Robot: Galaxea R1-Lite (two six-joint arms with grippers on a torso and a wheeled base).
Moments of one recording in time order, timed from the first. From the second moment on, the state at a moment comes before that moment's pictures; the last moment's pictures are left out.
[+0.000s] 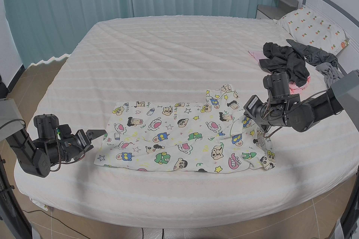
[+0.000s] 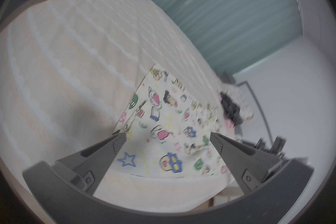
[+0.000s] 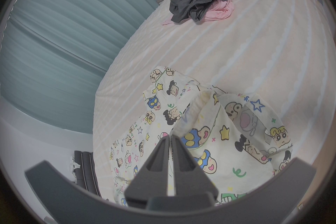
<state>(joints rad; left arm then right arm) 0.10 2.04 -0.53 -1.03 -0.52 -0.65 0.34 2.10 -1.21 -0.32 -0.09 0.97</state>
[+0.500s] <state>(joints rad) 0.03 2.20 -0.97 -0.56 -0.51 -0.25 0.38 2.05 -1.13 -0.32 -0.09 0.95</state>
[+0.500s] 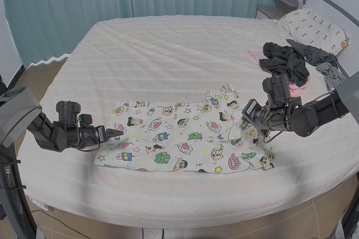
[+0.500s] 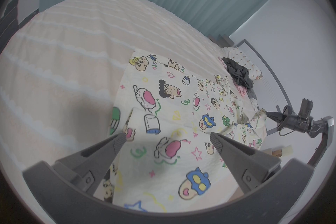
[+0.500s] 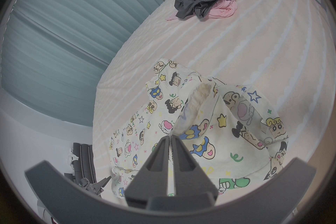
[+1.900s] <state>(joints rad) 0.05 2.24 -1.01 -0.51 -0.38 -0.17 0.38 2.03 -1.12 -0.33 -0.09 0.95</state>
